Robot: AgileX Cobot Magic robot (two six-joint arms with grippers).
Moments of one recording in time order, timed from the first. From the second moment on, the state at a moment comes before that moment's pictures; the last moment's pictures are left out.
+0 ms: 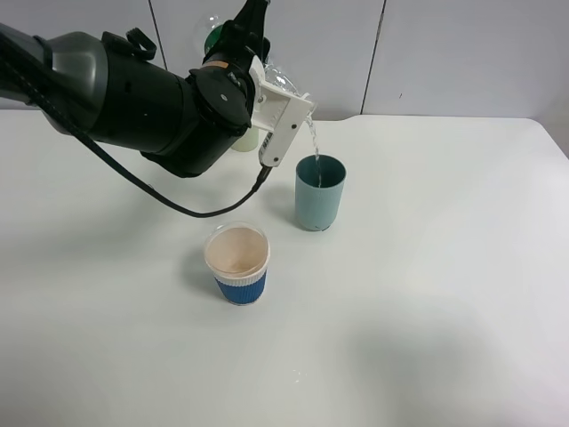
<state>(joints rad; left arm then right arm) -0.82 1.92 -1.13 -1.15 -0.95 2.79 -0.05 0.00 -0.51 0.06 1.07 -0.09</state>
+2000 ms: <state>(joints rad) -0.82 1.91 -1.13 -1.01 -0.94 2.61 -0.05 0.00 -0.51 0.06 1.07 -0.09</state>
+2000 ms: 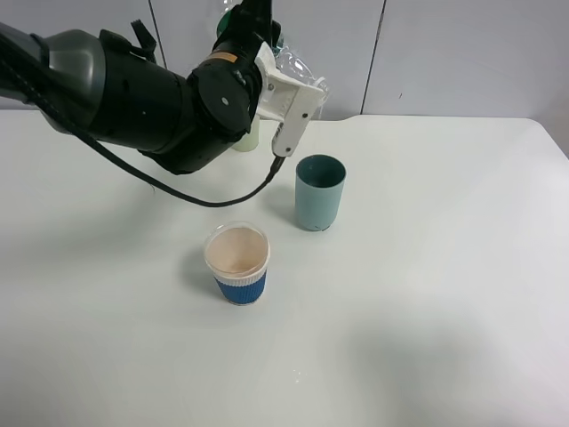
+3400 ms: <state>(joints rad) -0.45 1.52 -0.75 -0.51 -0.57 0.77 -0.05 0.00 -0.51 0.06 1.07 -0.09</state>
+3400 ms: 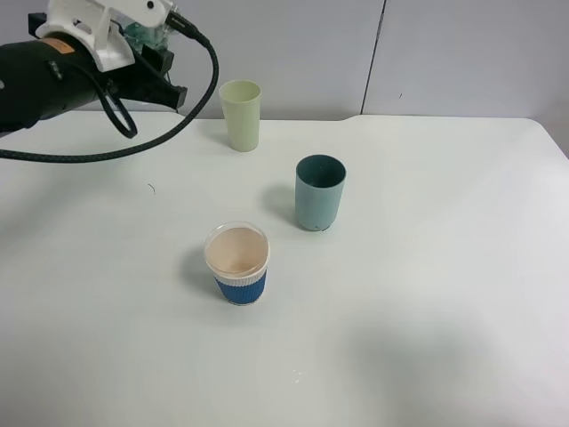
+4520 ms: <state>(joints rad) -0.04 1.53 -0.60 0.41 -0.69 -0.28 -0.05 0.00 -0.51 0.06 1.07 -0.09</state>
